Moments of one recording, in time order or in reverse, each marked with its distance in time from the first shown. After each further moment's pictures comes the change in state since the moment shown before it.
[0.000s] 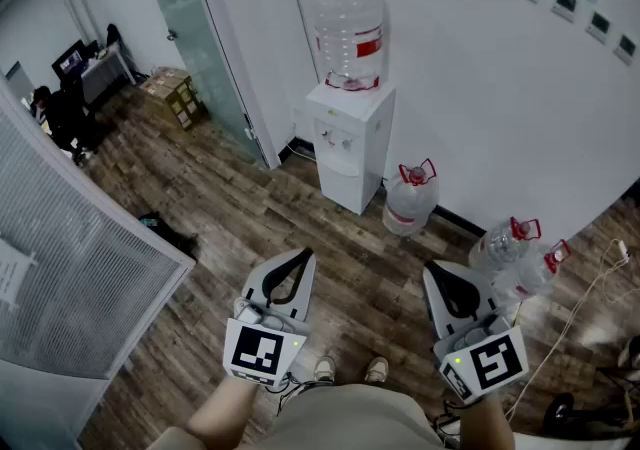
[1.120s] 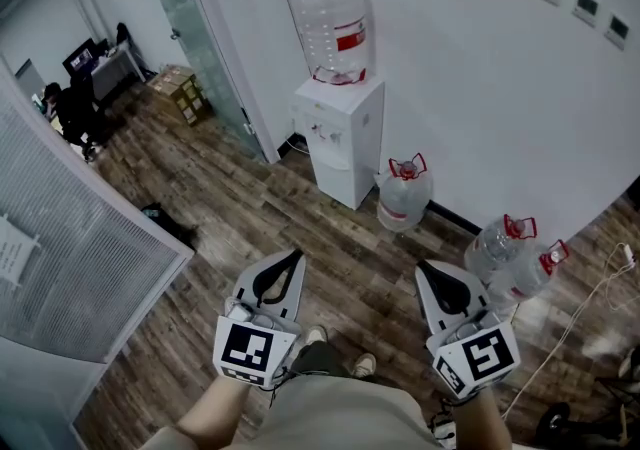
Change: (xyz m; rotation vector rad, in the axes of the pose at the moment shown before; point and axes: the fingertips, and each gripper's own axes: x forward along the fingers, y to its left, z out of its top) left arm 0.016 -0.090 0.001 0.017 0.106 0.053; right arm -0.066 -0.061 -0.049 0.063 0.004 0.062
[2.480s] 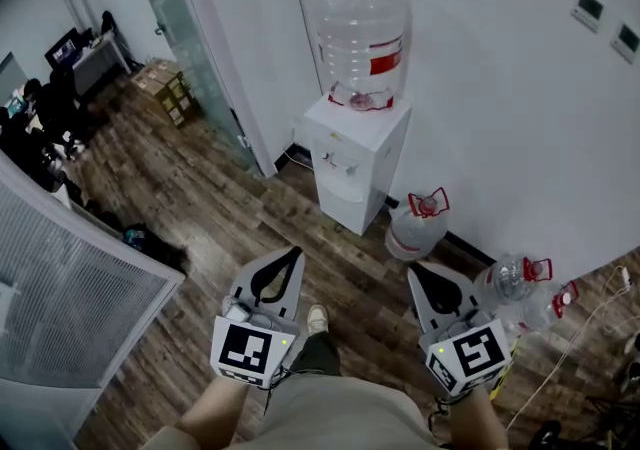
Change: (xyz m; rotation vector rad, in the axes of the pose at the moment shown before) left arm 0.173 0.209 -0.036 -0.054 -0.025 -0.015; right arm 0.271 -0.066 -0.002 0.011 0.090 0.004
